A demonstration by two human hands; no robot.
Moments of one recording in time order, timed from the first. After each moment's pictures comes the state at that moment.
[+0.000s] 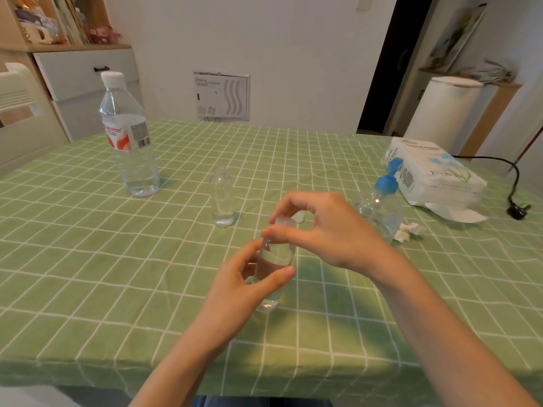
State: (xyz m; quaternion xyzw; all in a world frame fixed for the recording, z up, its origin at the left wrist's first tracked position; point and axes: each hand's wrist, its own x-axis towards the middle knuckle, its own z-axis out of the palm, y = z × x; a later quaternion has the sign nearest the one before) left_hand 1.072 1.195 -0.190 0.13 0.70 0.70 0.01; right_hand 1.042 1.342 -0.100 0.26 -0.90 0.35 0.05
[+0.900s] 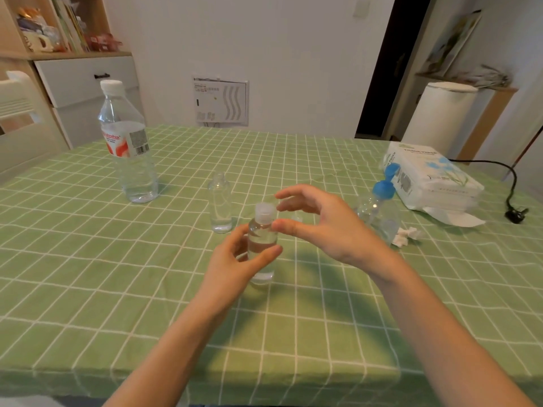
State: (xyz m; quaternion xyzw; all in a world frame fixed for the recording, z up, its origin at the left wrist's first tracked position) left_hand 1.041 1.194 -0.184 0.10 0.70 0.71 -0.03; right_hand 1.020 1.354 -0.114 0.21 -0.88 0.43 0.05
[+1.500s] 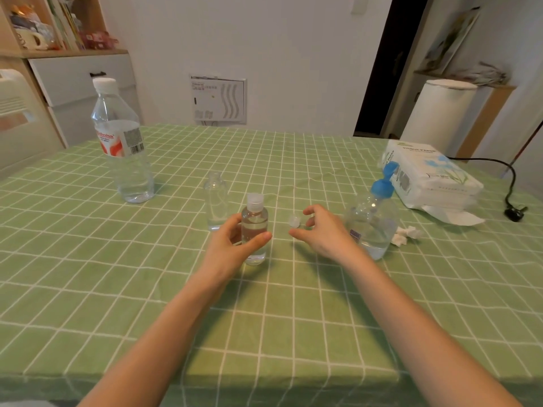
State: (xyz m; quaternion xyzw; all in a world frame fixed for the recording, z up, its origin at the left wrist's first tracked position) left_hand 1.004 1.191 -0.190 0.06 0.72 0.69 -0.02; right_hand 0.959 1.370 -0.178 -0.02 -0.94 0.35 0.02
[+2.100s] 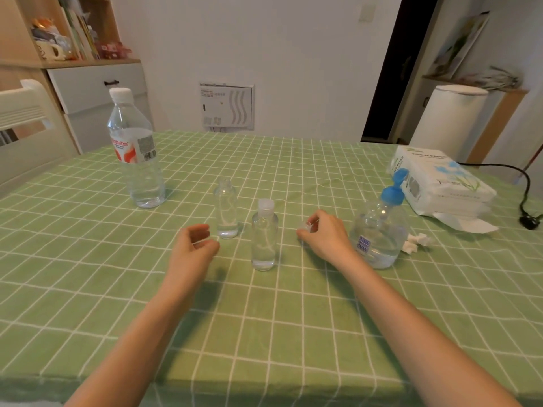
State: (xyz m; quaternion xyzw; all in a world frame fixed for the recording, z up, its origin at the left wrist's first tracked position) left_hand 1.004 1.142 -0.196 -0.08 0.75 0.65 -0.11; right_hand 0.940 1.364 -0.192 -0.02 -0.94 0.33 0.08
